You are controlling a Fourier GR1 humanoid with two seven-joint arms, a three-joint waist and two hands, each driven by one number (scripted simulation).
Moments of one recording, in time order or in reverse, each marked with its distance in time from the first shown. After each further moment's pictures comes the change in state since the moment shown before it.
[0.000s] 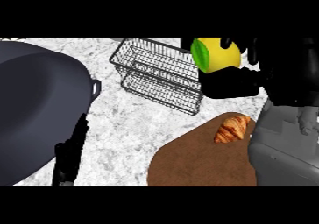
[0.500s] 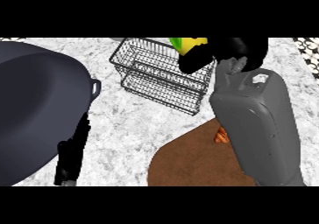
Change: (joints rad) left arm -0.006 -0.018 0.001 -0.004 -0.019 0.004 0.022; right arm -0.051 0.003 -0.004 0.347 -0.013 -0.151 -0.111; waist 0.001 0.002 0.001
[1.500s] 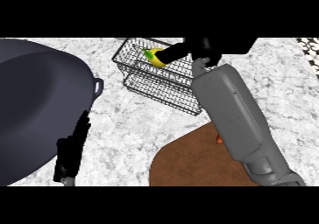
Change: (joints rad) left arm -0.024 0.000 0.027 0.024 -0.004 -0.035 -0.009; right arm -0.028 0.003 0.008 0.468 -0.325 -0.592 -0.123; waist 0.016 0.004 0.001
